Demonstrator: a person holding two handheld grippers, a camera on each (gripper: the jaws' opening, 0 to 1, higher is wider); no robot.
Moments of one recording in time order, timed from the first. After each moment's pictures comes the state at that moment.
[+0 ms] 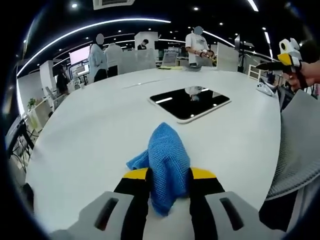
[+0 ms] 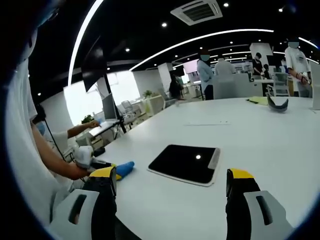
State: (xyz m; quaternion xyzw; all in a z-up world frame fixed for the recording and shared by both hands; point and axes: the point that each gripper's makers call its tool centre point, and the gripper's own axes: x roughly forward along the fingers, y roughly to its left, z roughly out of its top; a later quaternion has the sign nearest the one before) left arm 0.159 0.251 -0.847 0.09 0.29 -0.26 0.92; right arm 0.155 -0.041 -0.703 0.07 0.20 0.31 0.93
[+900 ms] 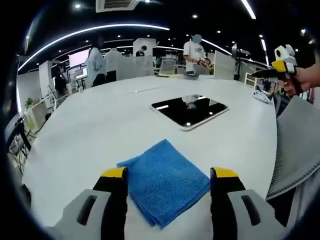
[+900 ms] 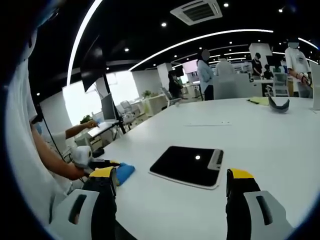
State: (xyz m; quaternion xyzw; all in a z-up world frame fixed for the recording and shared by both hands) left arm 0.165 0.259 -0.829 0.05 0.25 -0.27 0.93; right arm 0.161 -0.024 -0.701 0.06 0.20 0.31 0.93
